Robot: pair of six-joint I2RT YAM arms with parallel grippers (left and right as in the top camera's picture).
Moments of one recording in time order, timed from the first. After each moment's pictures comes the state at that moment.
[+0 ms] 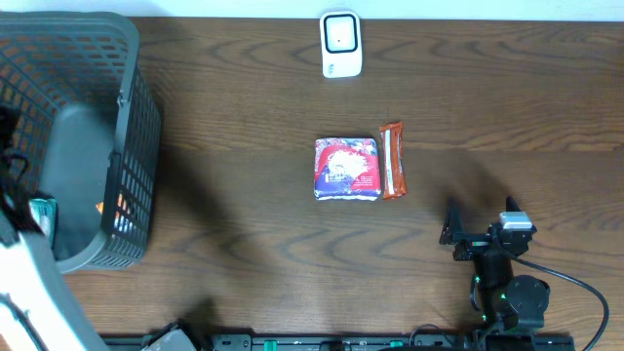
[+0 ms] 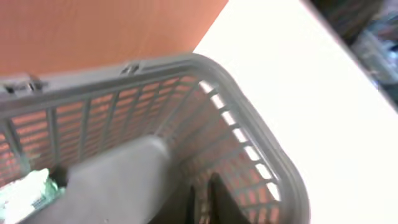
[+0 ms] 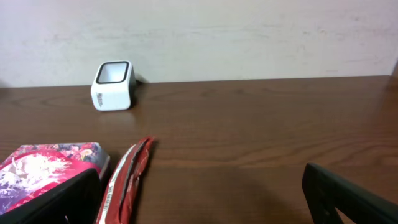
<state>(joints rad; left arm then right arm) 0.61 1.20 1.47 -0.69 0.04 -0.60 -0.02 0.01 0.01 -0.07 -0.06 0.05</state>
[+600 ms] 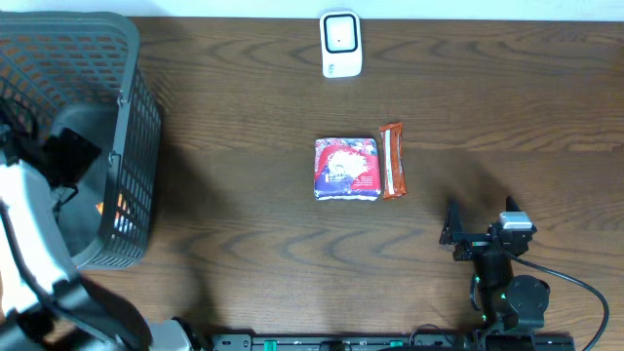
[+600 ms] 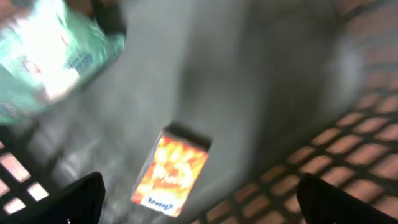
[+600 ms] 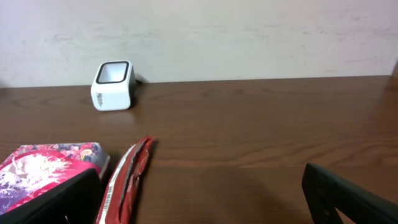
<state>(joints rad) 0.60 1.60 1.35 -1.01 0.04 -0.42 -0.02 0.01 0.01 -0.07 -0.06 0.05</state>
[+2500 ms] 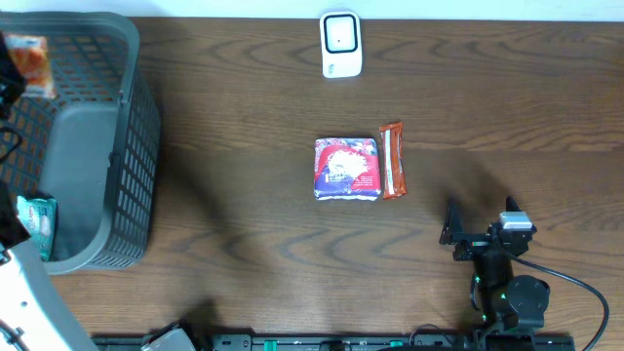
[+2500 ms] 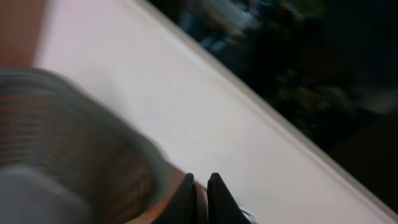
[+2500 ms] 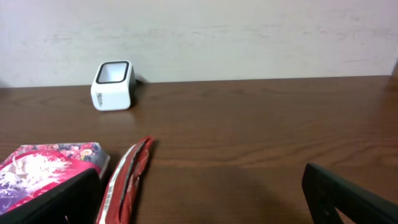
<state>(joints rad) 0.55 1.26 1.73 -0.69 0.47 -0.56 -0.02 0.01 0.01 -0.07 -0.06 0.05</state>
